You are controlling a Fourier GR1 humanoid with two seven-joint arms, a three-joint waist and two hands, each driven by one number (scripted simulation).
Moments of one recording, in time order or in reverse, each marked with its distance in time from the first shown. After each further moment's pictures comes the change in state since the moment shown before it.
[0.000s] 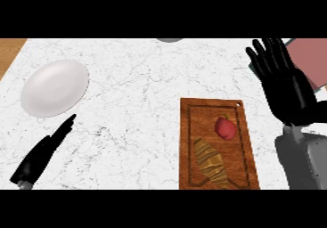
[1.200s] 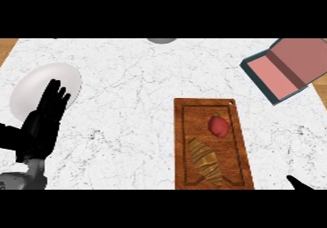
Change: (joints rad) left arm -0.089 -0.239 0.220 -0.168 0.228 0.203 -0.018; right arm 0.801 -0.109 -0.039 -0.238 1.029 -0.607 0.272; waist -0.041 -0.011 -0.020
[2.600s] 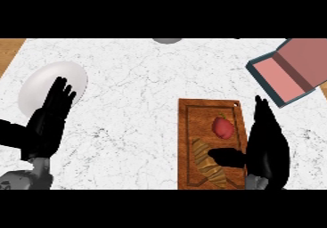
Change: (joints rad) left arm -0.014 -0.054 0.011 -0.036 -0.056 -0.017 0.058; right arm -0.531 0.306 0.387 -0.096 0.482 0.569 0.850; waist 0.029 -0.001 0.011
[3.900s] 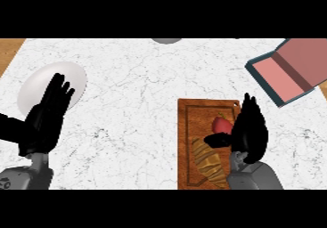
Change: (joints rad) left arm -0.025 -0.056 0.077 0.002 -0.058 -0.057 0.058; right arm -0.090 0.007 -0.067 0.331 -0.011 -0.164 -0.040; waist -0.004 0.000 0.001
